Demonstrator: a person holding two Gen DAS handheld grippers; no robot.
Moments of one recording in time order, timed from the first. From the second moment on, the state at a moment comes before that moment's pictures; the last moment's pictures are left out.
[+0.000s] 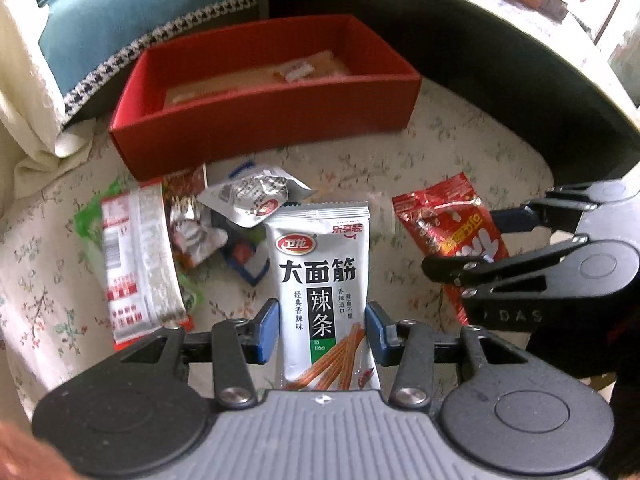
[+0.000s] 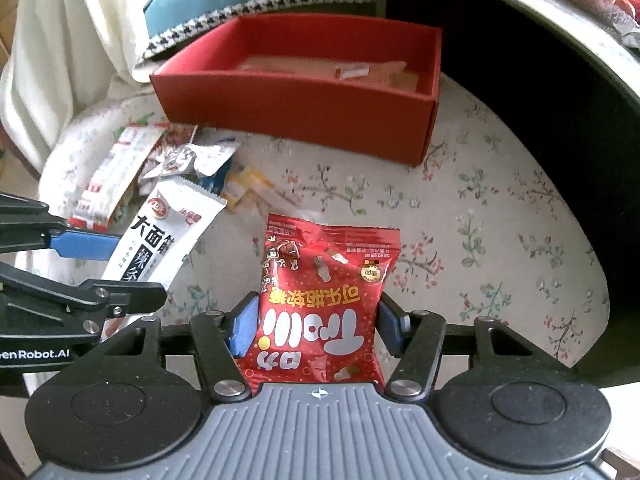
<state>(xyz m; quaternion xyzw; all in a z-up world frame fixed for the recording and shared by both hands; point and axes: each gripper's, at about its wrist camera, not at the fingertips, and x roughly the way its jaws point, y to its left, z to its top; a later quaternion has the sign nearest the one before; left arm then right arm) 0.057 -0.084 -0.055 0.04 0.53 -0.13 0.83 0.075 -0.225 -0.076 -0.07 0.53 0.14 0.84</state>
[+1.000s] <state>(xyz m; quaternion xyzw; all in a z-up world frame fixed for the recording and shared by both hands) 0.105 -0.072 -0.012 0.02 0.48 -0.08 0.87 0.134 -0.219 -0.030 -0.04 0.47 0.13 0.87</state>
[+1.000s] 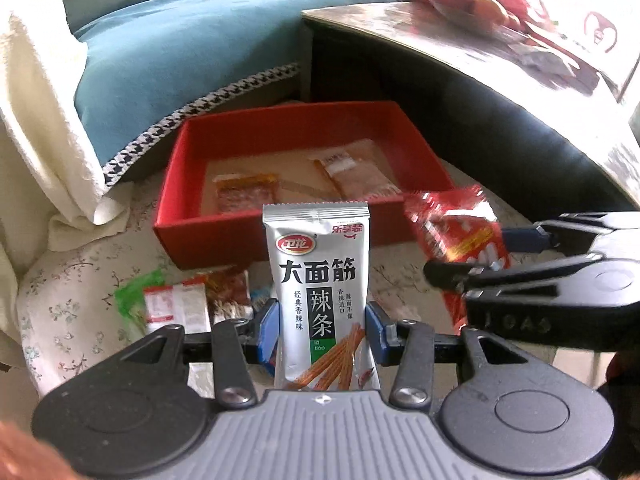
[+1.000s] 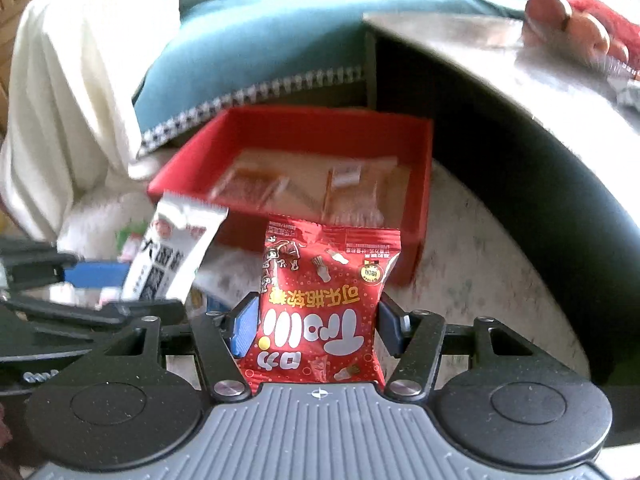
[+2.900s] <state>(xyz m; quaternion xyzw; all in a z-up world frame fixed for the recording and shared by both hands) 0.299 -0.053 -0.082 0.04 0.52 0.00 0.85 0.291 -0.163 -0.113 -0.05 0.53 0.05 0.84</state>
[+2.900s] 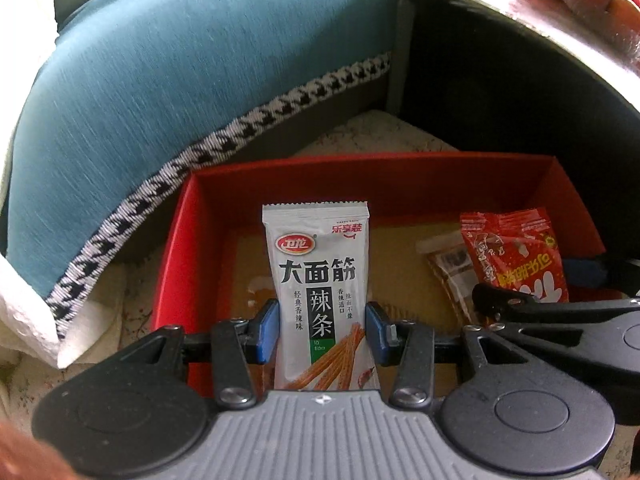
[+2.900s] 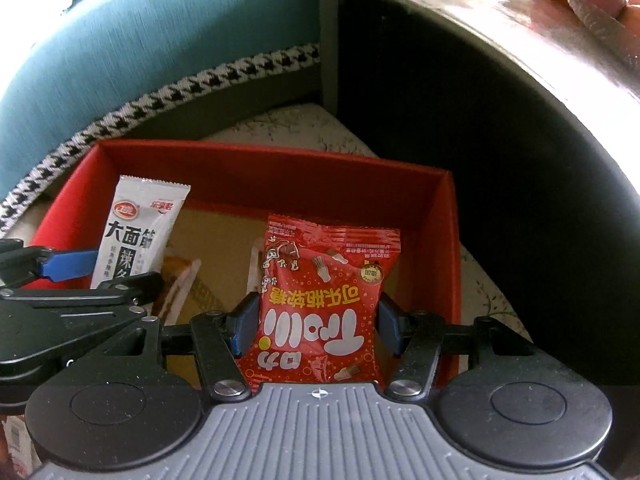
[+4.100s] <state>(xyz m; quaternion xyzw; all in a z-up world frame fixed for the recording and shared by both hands) 0.259 -0.036 -0.033 0.03 0.49 0.00 0.87 0.268 -0.186 -0.082 -0.08 0.50 0.07 0.86</state>
